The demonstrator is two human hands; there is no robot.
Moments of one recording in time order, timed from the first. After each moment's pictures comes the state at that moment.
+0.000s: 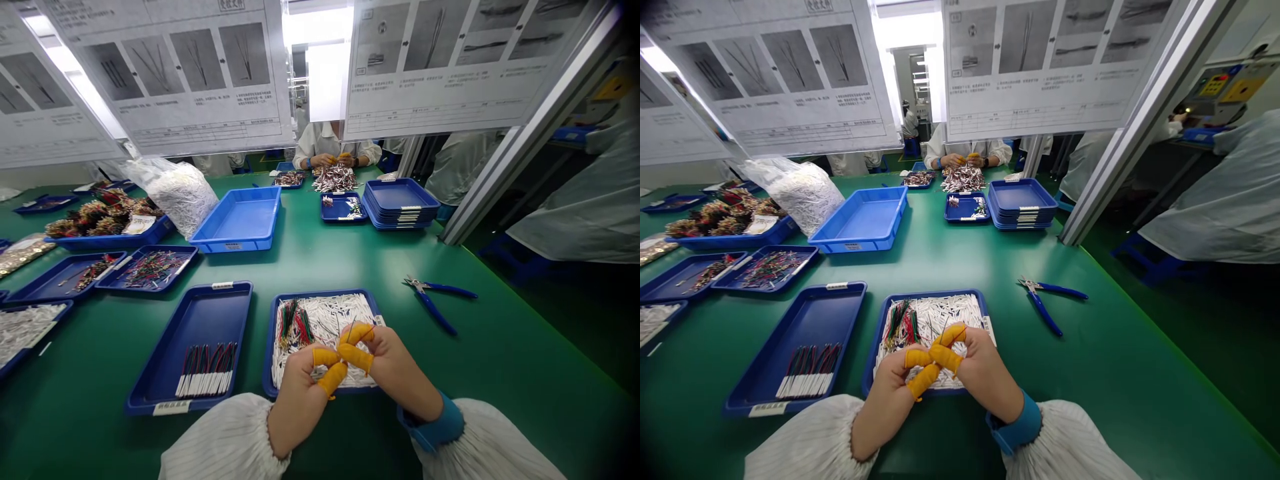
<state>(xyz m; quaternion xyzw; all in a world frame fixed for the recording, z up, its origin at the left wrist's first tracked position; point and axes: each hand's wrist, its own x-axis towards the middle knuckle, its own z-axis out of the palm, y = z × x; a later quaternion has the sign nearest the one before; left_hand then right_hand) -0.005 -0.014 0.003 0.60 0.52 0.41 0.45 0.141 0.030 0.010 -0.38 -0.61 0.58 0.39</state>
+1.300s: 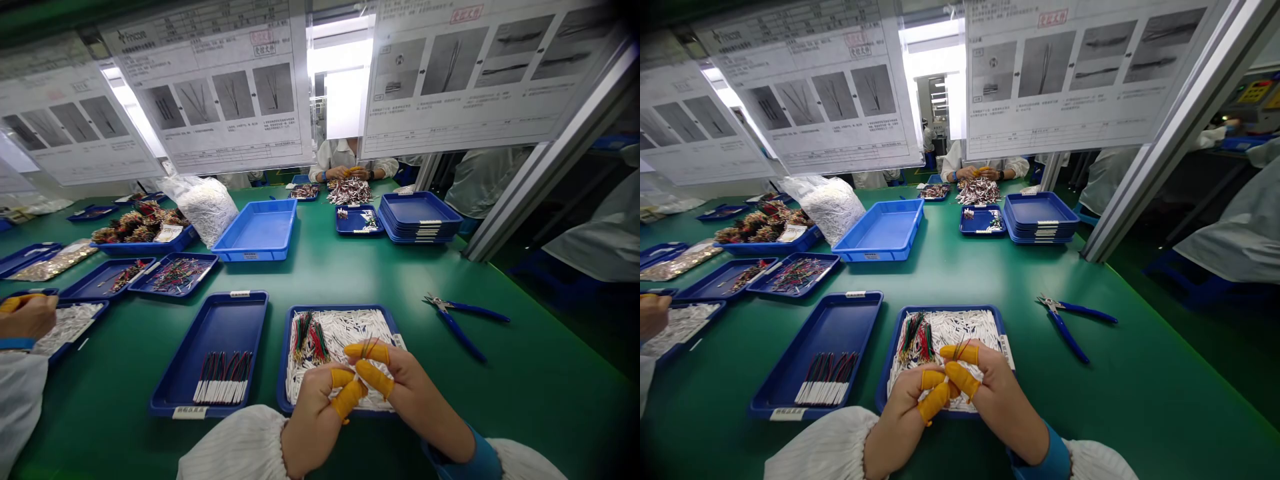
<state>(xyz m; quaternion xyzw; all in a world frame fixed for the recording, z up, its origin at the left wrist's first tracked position) -0.007 -0.016 0.008 0.61 0.49 0.43 0.45 0.141 0.027 0.015 -0.35 -0.69 0.53 0.36</state>
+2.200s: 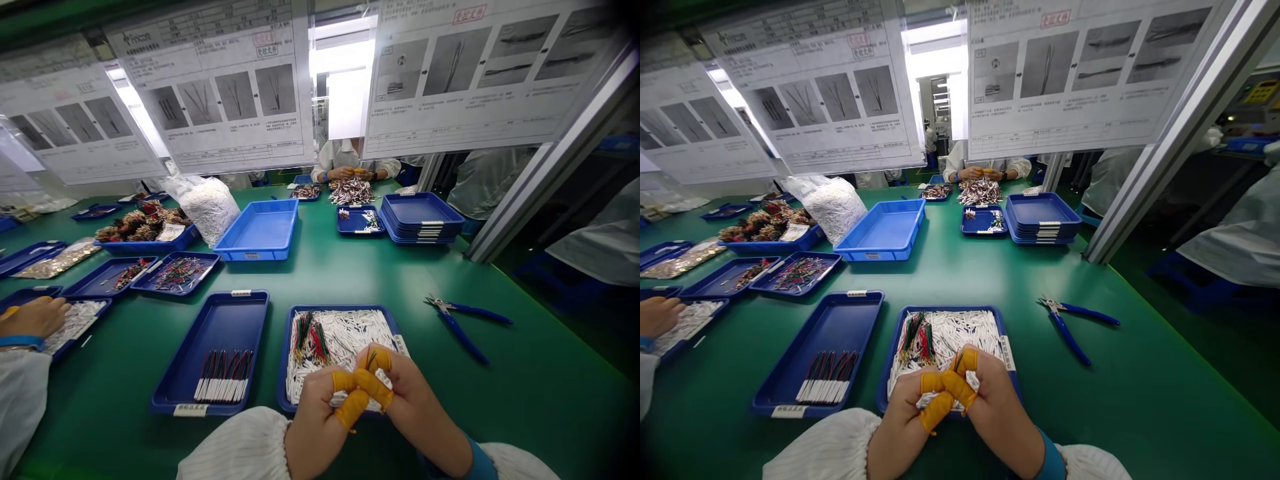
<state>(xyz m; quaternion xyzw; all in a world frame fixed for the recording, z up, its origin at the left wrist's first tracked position) -0.005 -0.024 0.006 0.66 0.53 0.40 0.36 0.136 0.017 0.016 -0.37 -0.71 0.46 0.37</state>
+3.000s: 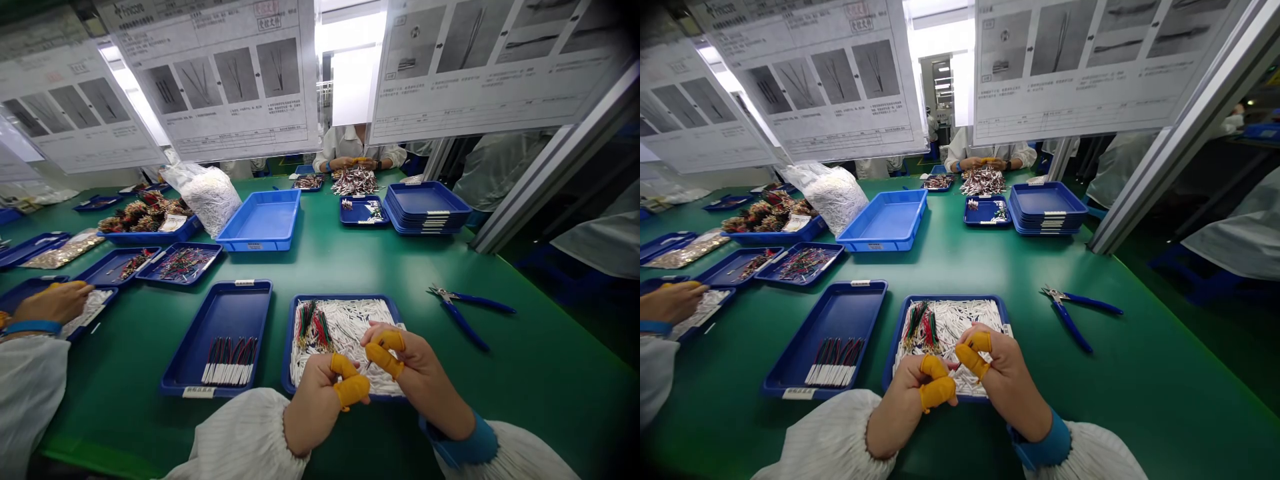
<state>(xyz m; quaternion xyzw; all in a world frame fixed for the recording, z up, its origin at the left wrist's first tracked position) -0.004 -0.017 0.010 0.44 0.49 0.44 0.61 0.146 0.027 0.017 -0.34 -0.69 0.46 0.44</state>
